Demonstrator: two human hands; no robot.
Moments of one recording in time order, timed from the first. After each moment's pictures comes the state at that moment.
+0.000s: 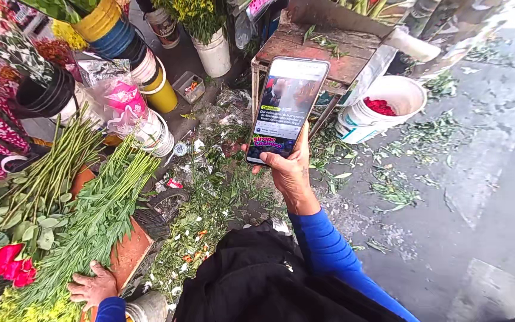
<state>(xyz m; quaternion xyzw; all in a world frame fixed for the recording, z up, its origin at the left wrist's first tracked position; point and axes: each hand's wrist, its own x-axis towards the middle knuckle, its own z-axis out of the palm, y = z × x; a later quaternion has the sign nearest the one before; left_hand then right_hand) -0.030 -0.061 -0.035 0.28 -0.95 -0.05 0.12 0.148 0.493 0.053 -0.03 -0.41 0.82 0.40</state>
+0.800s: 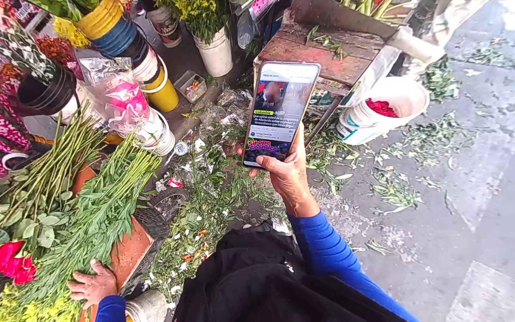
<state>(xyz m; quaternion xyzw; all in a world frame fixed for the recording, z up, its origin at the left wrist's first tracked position) -0.029 -0.060 -0.034 0.27 -0.95 -0.06 0.12 0.145 0.487 0.055 -0.03 -0.44 0.81 0.38</state>
